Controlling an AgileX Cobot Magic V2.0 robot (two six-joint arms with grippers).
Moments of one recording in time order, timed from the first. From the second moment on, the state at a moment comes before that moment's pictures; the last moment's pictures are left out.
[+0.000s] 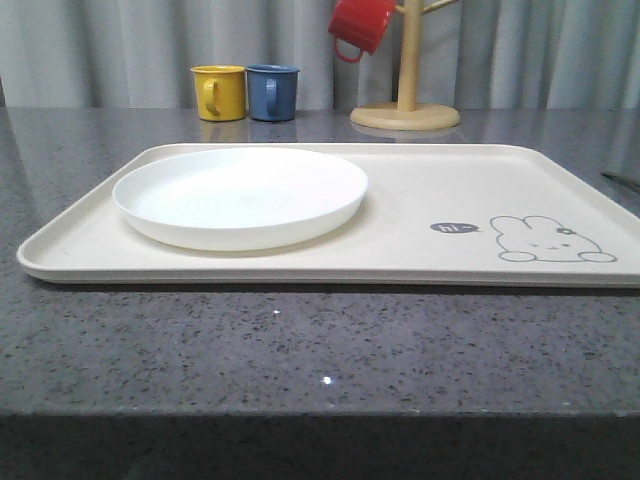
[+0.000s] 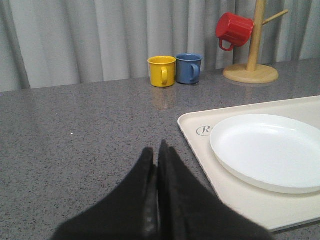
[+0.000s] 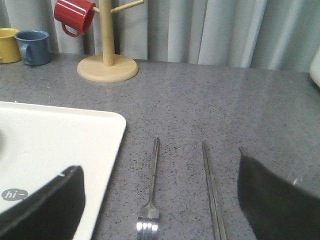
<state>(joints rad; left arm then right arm) -0.22 0.16 -0.34 -0.06 0.33 0.08 -0.01 0.34 -0.48 0.07 0.41 -0.06</state>
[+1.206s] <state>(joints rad) -0.22 0.16 -0.34 -0.06 0.33 0.08 -0.01 1.31 -1.12 0.07 0.87 0.01</state>
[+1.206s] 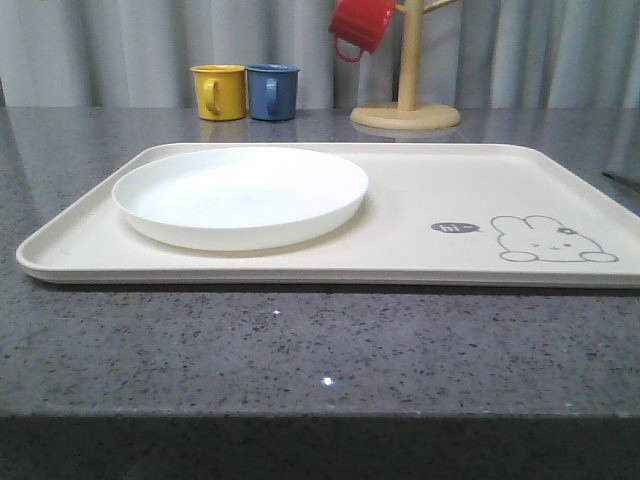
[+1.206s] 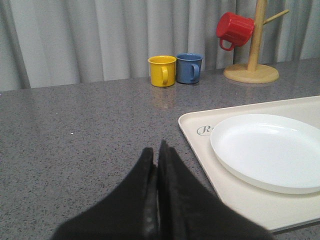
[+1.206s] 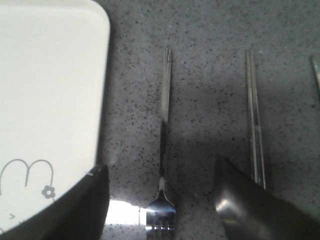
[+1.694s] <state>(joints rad) -0.22 0.16 -0.34 -0.06 0.33 0.08 -0.01 1.60 -1.20 0.07 0.90 0.01</state>
